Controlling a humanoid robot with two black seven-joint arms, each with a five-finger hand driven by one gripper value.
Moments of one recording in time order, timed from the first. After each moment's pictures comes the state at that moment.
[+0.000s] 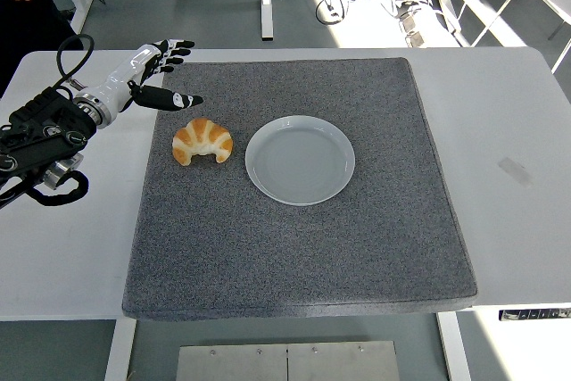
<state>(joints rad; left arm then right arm) -1.11 0.48 0.04 -0.97 0.47 0.27 -0.27 -0.10 0.00 0.04 0.11 -0.06 0.01 0.35</state>
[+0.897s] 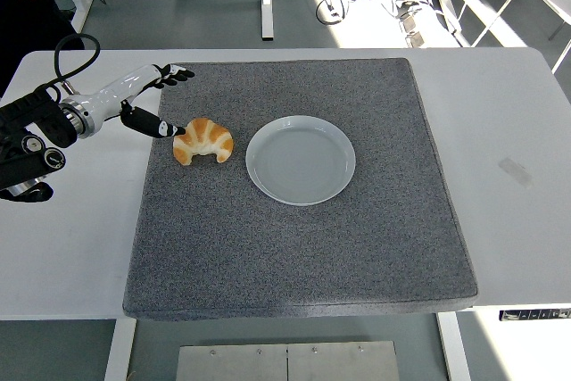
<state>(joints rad) -1.17 0.61 0.13 -1.14 0.78 0.27 -0.15 -0.10 0.00 0.04 0.11 -0.06 0.01 0.35</state>
